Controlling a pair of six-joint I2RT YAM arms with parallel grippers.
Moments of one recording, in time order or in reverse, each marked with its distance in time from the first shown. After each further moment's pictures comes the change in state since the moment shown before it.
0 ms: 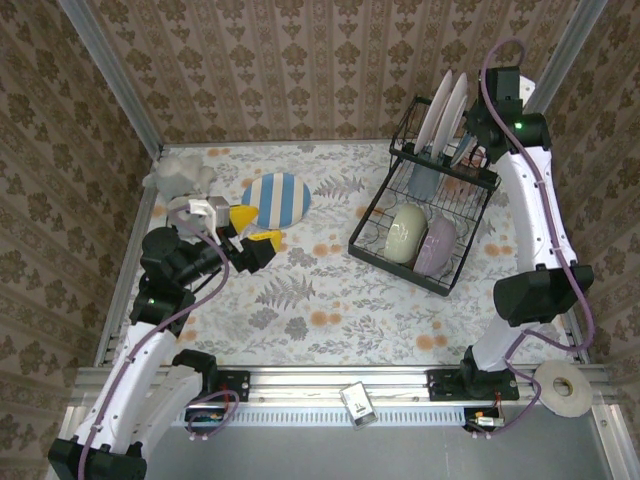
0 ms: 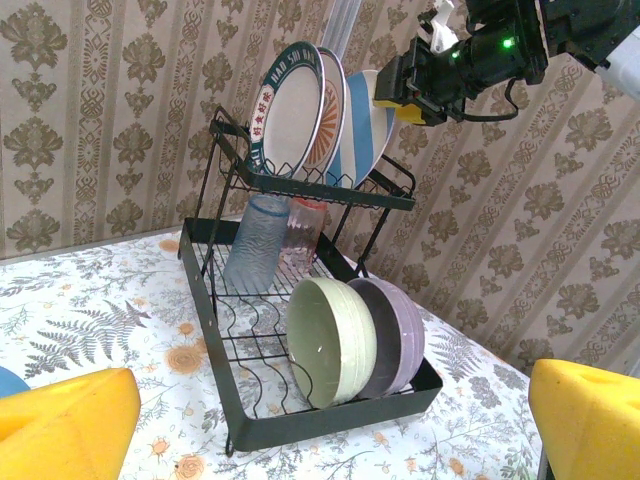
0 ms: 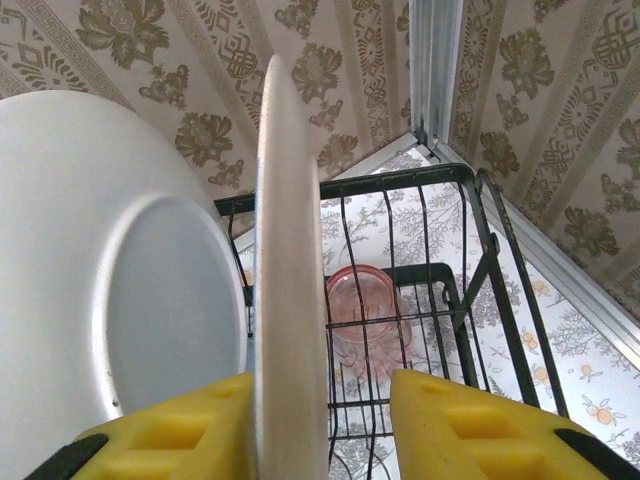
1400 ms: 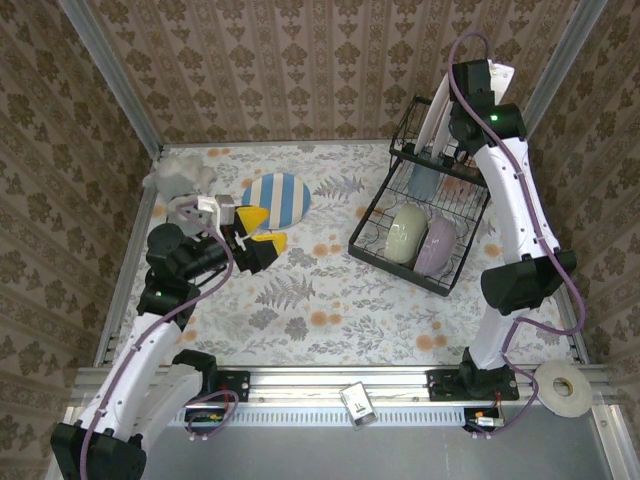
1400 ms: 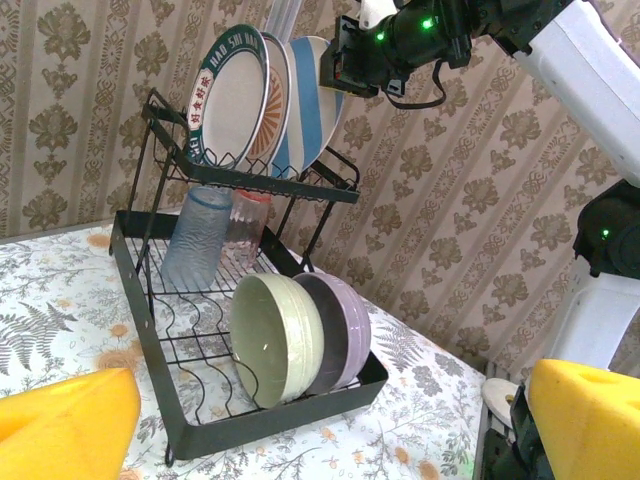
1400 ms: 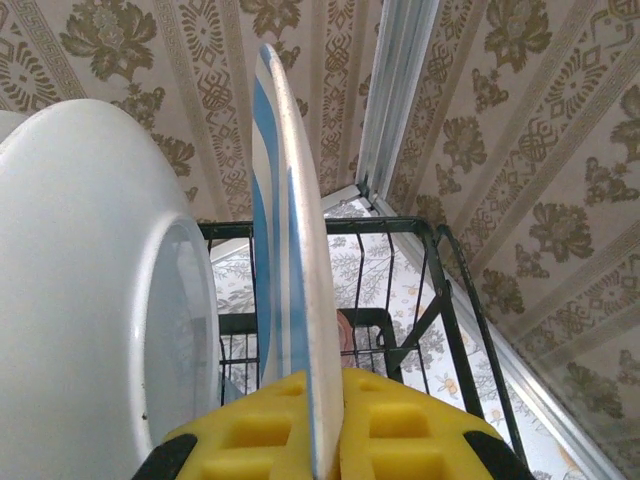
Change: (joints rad) left arm -0.001 0.066 -0.026 0.138 0.131 -0.090; right arm 0.122 0.098 0.147 -0.057 0.277 -0.133
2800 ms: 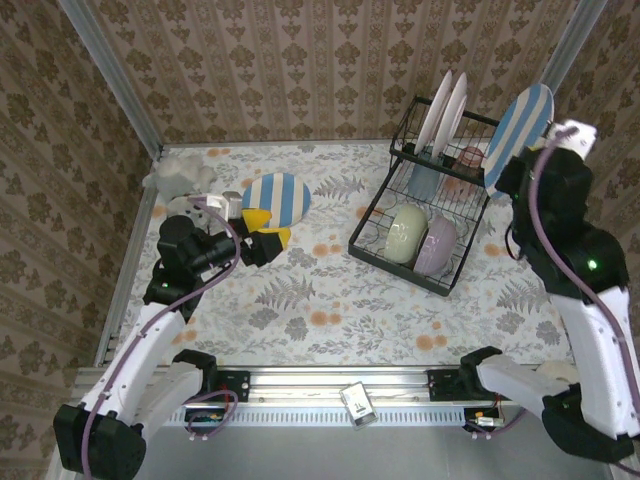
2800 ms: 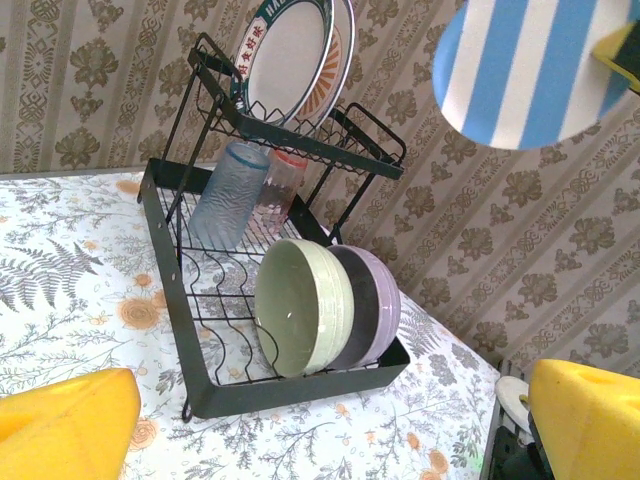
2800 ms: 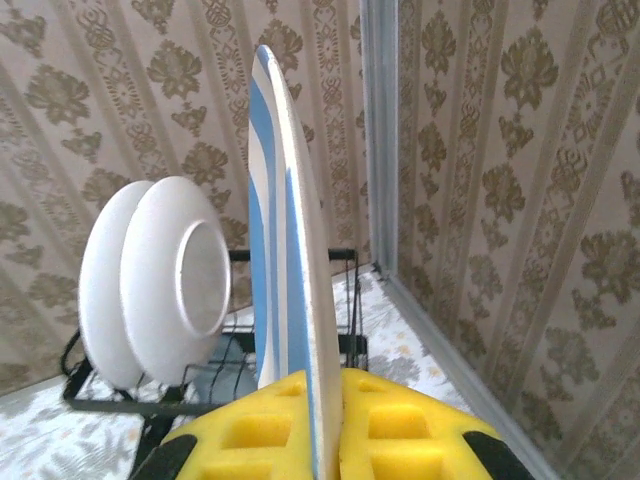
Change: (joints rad) left arm -0.006 0.078 0.003 -0.055 -0.062 -0.007; right arm 0.144 -0.829 -0.563 0.132 0.019 -0.104
